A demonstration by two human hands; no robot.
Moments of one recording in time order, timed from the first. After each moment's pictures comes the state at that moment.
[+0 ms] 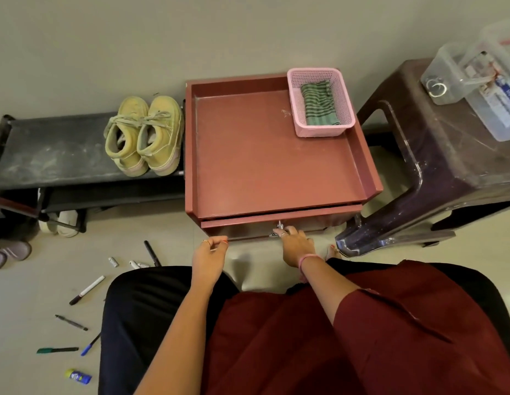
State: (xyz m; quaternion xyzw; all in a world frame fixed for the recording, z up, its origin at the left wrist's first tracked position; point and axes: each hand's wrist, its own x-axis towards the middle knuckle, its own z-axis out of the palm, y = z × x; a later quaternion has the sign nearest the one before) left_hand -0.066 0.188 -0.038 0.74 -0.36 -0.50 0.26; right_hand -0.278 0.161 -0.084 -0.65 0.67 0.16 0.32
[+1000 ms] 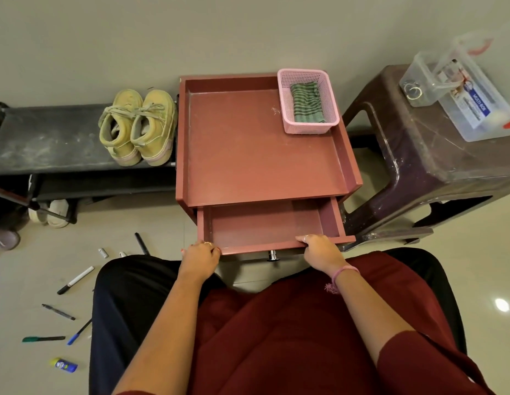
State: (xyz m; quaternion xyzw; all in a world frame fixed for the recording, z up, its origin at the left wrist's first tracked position) left_hand -0.062 0.205 -0.052 0.71 -0.62 -0.33 -0.05; right_hand -0.353 0.212 -0.038 -0.64 0.70 0.04 0.33
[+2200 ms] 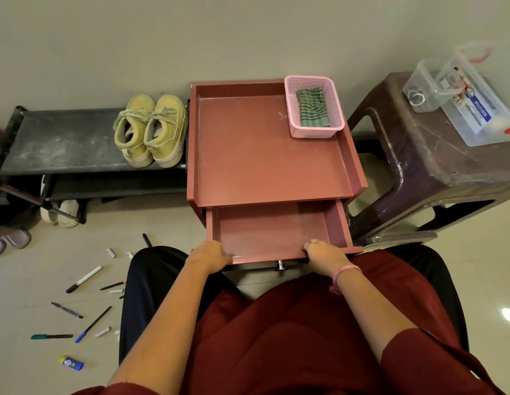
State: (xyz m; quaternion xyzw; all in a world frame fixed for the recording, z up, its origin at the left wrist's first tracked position) left_hand -0.056 0.193 -0.024 0.66 -0.63 -0.38 -0.16; right_hand -0.340 0.216 -0.031 -0.68 0.64 0.23 0.29
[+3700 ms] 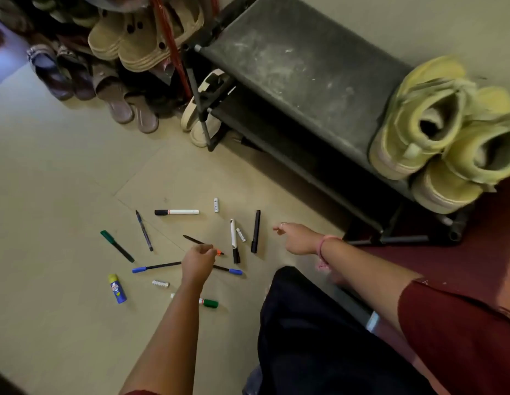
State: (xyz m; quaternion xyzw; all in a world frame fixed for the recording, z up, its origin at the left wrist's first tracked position) left_hand 0.280 0.227 -0.267 0.85 0.00 -0.44 0.30; right_hand 0.136 0.031 -0.214 -0.78 0.35 0.33 0.40
